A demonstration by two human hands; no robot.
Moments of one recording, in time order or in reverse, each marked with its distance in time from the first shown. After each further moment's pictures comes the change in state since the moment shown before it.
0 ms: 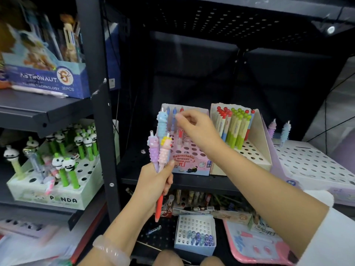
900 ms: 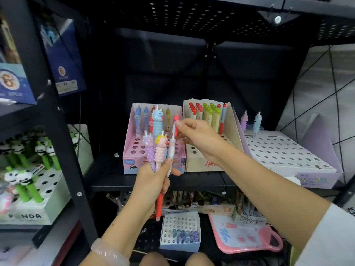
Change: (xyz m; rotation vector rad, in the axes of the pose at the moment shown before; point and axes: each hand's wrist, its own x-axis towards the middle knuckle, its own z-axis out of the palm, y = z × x) left_hand 0.000 -0.003 0.053 0.028 -0.085 -0.004; right_hand -0.023 0.032 -0.059 0.244 -0.118 0.231
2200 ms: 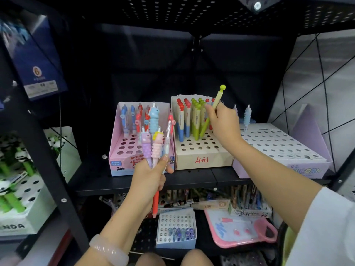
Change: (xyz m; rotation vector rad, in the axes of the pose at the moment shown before) left_hand 0.012 -0.005 0.020 -0.013 0.012 -0.007; right_hand 0.010 0.033 -0.075 -0.760 0.657 -0.186
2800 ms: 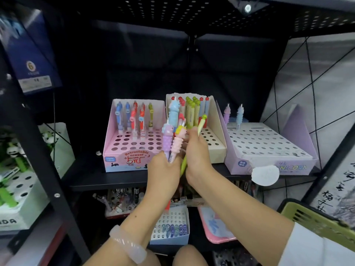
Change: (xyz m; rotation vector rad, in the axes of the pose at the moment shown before) left_hand -0.014 0.011 0.044 0.276 0.094 0.175; right_hand -0.083 -0.064 0.019 1.040 -0.111 0.689
